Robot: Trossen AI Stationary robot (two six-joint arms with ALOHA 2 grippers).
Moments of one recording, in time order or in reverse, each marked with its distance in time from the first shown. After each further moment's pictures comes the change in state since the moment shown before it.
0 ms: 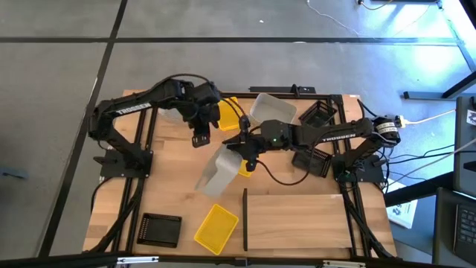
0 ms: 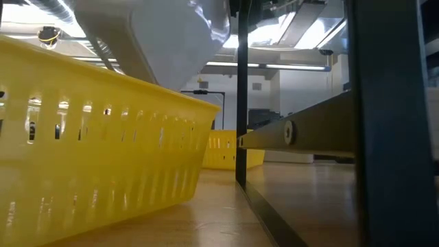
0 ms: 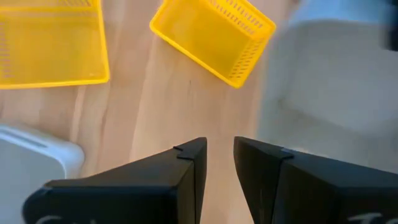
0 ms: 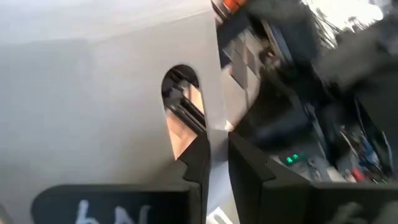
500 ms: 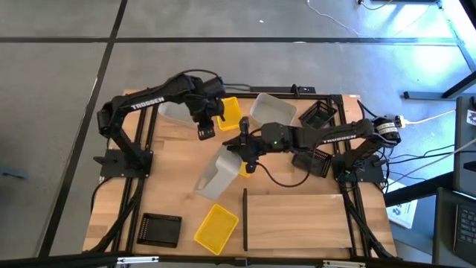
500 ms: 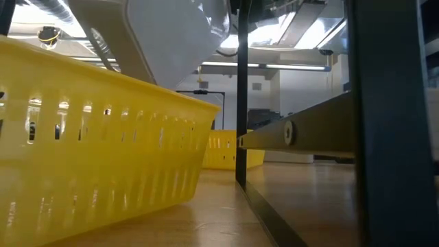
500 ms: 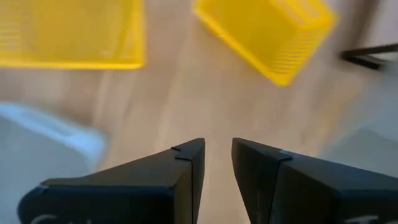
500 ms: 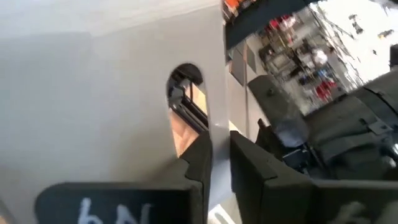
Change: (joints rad) left arm 0.088 0.095 -0.002 -0.018 -0.055 0.055; right arm 0.022 -0.005 0.000 -0.003 0.074 -0.003
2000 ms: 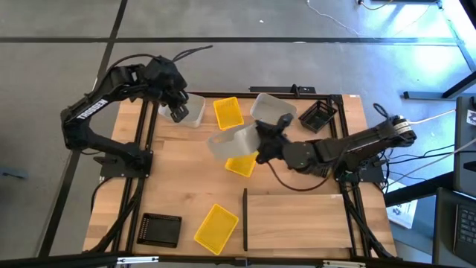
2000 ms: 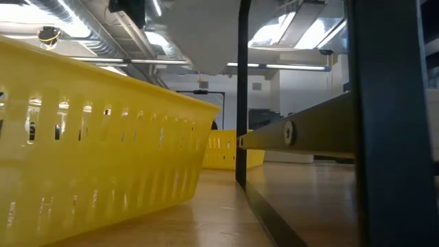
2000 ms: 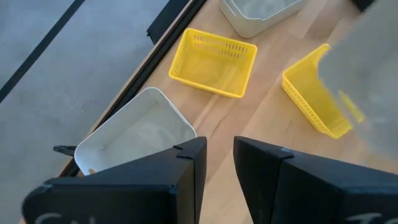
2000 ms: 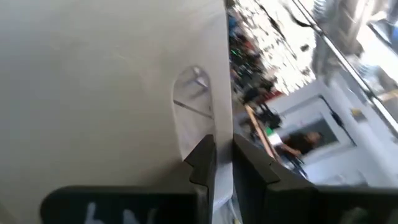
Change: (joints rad) left arm 0.089 -0.386 0.000 0.005 -0.281 -0.130; right arm 0.236 -0.165 0.000 -0.168 0.992 0.084
